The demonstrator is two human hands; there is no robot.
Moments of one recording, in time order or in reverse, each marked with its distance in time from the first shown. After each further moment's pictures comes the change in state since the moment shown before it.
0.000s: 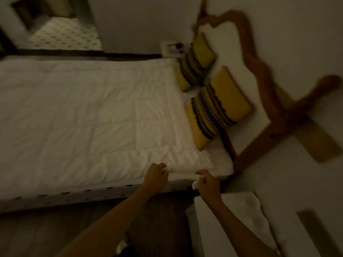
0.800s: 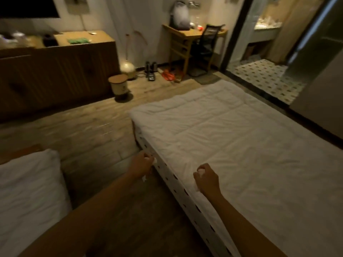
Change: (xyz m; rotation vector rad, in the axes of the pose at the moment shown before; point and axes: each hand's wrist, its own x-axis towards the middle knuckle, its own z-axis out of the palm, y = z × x) left_hand -0.277 -0.400 -0.464 -0.564 0.981 -0.746; right_hand -0.156 -0.412 0.533 -0.353 -0.713 -0.731
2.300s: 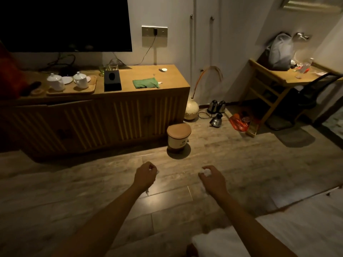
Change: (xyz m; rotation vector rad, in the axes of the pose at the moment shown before) left_hand 0.870 0.035 -0.505 -0.093 0.330 -0.074; right_hand 0.745 -0.649 0.459 0.014 -0.251 -0.199
